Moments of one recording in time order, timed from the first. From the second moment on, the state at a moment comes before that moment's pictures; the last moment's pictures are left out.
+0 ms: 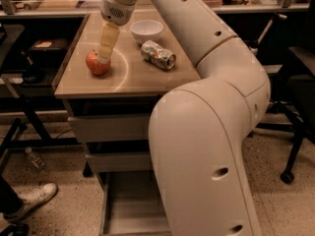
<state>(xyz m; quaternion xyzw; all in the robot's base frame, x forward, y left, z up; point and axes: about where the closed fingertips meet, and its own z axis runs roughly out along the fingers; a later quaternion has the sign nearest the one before) 0.723 0.137 0.919 -0.69 0.67 0.10 0.23</state>
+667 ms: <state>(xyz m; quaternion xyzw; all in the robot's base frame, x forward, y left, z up) 0.721 0.147 0.914 -0.69 0.68 0.11 0.23</state>
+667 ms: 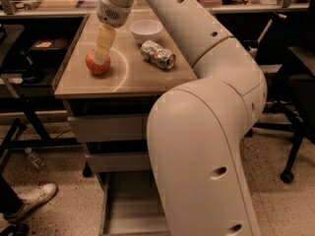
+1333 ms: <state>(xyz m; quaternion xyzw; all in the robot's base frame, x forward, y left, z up) 0.720 0.197 0.881 -0.69 0.67 0.14 0.23</state>
